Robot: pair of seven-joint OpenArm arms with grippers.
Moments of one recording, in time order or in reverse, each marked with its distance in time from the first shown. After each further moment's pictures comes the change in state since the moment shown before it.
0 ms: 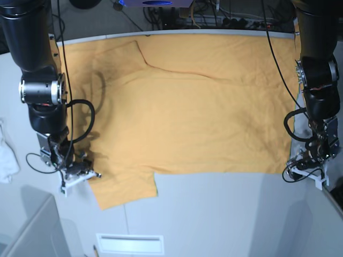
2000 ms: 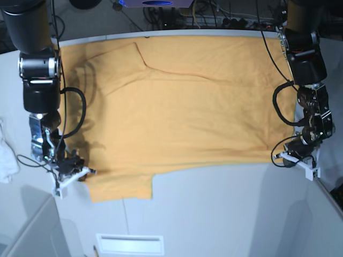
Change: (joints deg) left arm 19.3 5.7 -11.1 34.7 -0.1 -3.7 11.6; right arm -11.6 4.0 0.3 27.5 -0.4 -0.2 -8.6
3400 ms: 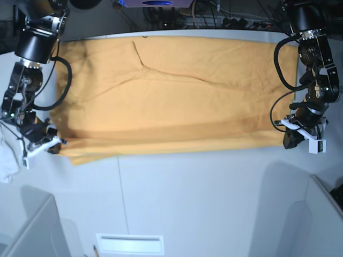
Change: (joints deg) left arm 24.2 0.0 -5.7 34.1 -8.5 0.3 4.5; right arm -23.8 0.0 25.6 41.2 0.3 0.2 -26.2
